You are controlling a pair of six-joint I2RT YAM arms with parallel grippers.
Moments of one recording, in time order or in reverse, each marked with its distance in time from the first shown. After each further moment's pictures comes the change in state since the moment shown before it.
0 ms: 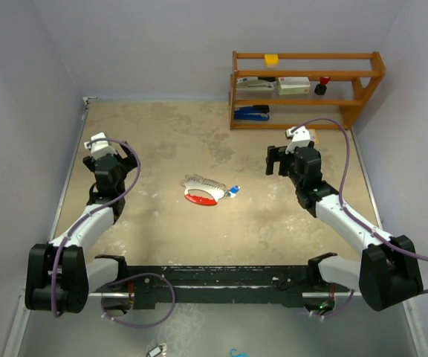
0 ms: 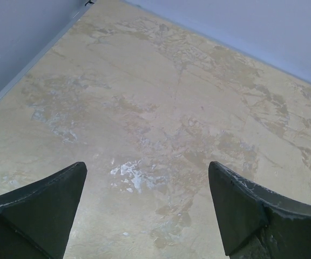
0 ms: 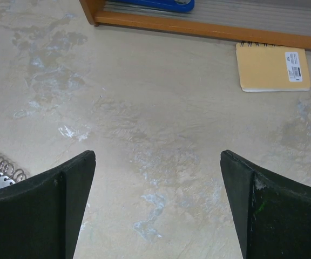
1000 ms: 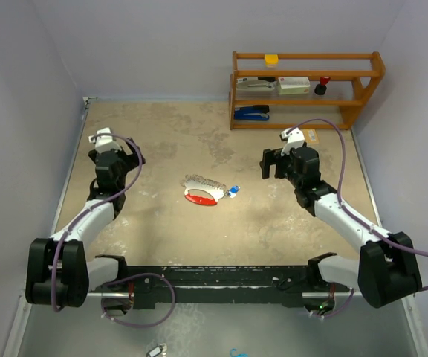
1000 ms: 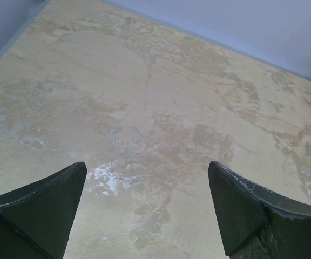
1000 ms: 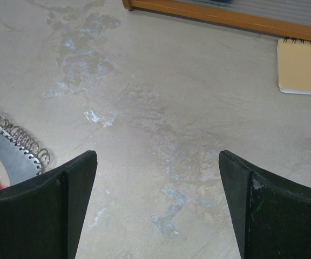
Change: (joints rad) left arm -0.001 0.023 0.036 -0.010 0.111 0.001; right arm 0.001 0.021 0.000 -0.007 -0.129 -0.001
